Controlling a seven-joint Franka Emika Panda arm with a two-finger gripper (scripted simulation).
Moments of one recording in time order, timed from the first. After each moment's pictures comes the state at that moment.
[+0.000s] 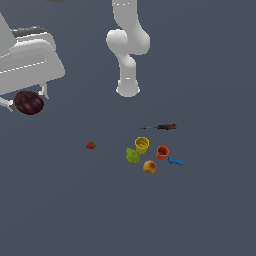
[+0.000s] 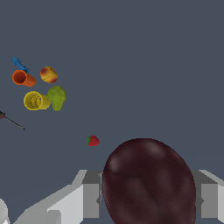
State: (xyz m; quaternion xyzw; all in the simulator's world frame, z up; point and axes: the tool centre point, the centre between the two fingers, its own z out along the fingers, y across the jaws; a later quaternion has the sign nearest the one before) arm 0.063 -0.232 0.406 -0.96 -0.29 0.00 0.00
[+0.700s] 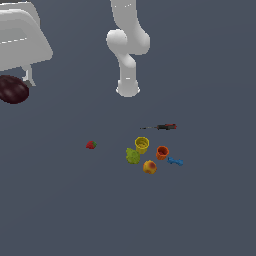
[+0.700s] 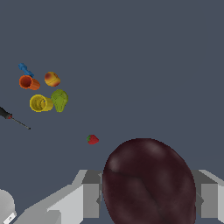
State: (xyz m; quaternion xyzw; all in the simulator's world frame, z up) arm 0.073 -0.237 0.449 -0.96 -0.29 0.00 0.00
